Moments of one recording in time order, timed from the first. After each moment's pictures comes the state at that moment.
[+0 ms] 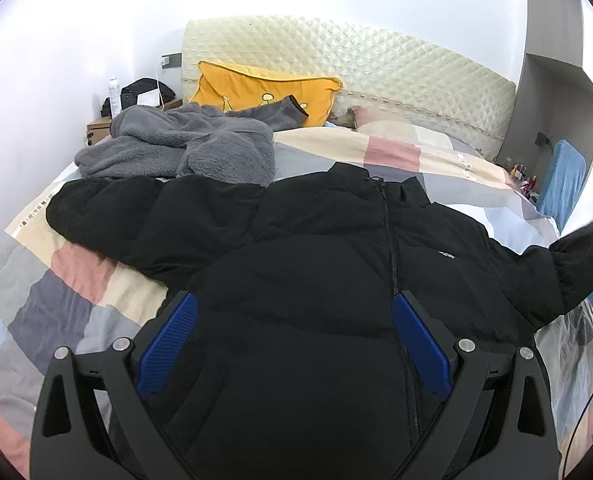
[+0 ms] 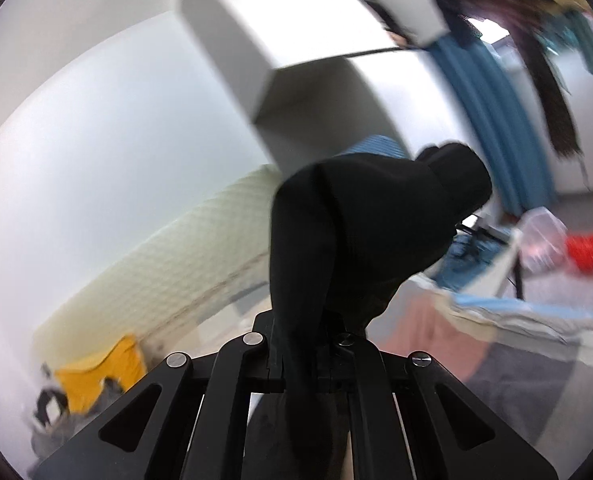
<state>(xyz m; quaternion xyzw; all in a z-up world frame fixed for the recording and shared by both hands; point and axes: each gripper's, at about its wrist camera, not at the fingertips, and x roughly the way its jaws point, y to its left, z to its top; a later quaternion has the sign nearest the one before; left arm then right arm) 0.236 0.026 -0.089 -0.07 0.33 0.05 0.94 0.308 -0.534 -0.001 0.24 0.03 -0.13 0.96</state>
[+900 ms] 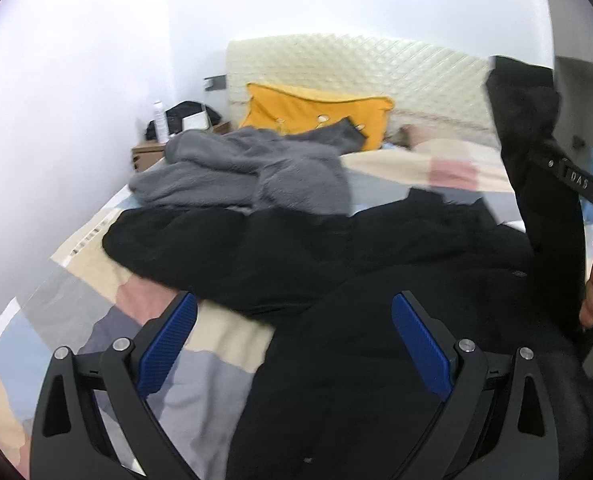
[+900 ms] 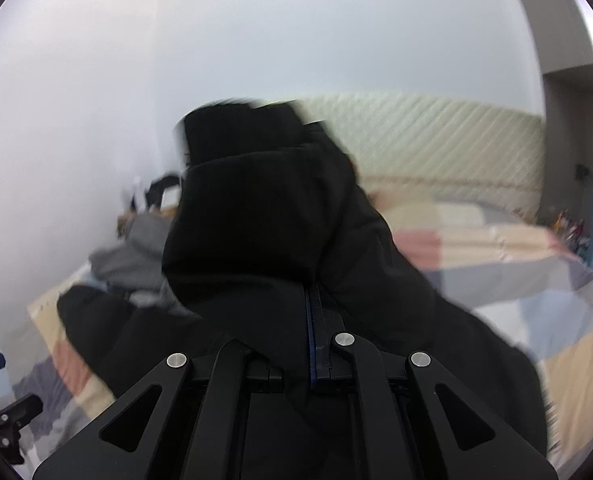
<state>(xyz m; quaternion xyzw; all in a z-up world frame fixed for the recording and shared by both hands) 0.233 0.119 -0.088 -0.03 0.30 0.12 0.94 0.373 -0.103 -0.070 -0.02 0.22 0.18 0.96</state>
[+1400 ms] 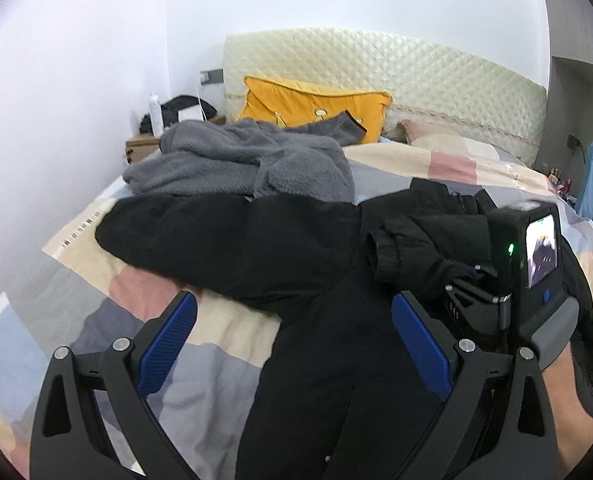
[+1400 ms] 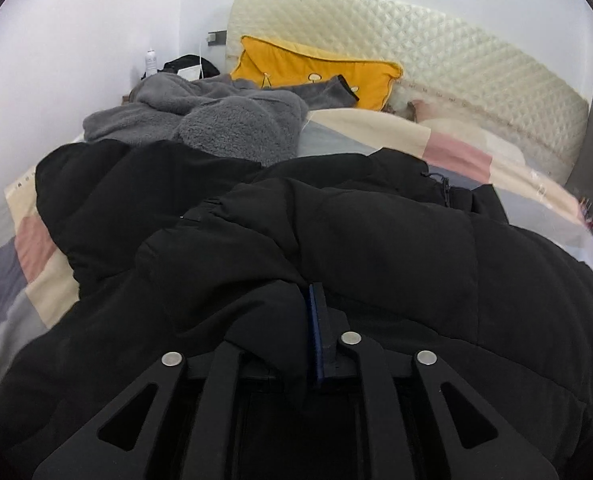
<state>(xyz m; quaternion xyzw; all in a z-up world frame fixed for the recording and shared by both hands) 0.231 0.139 -0.109 -0.04 0.30 0.10 0.95 0.380 -0.038 -0.185 -0.11 0.34 0.18 0.92</state>
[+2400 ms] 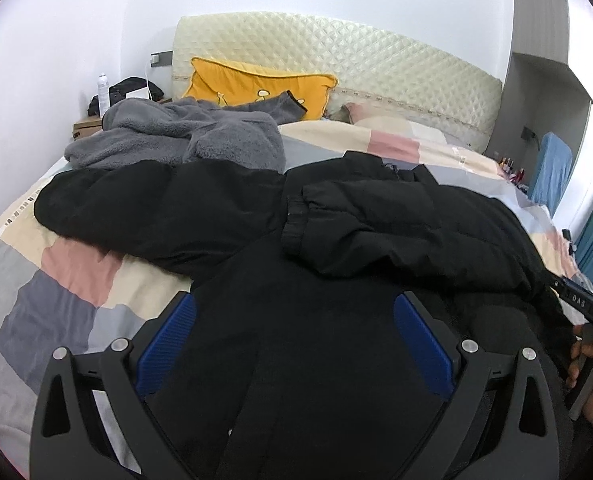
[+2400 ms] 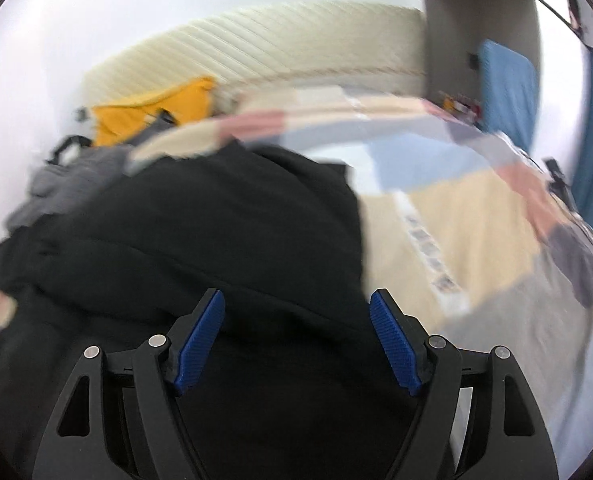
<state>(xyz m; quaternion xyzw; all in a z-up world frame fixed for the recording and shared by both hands) 0.226 0.088 -0.137 -0.06 0.32 0.01 0.95 0.296 -0.327 -0.187 0.05 0.35 -0.03 0.93</state>
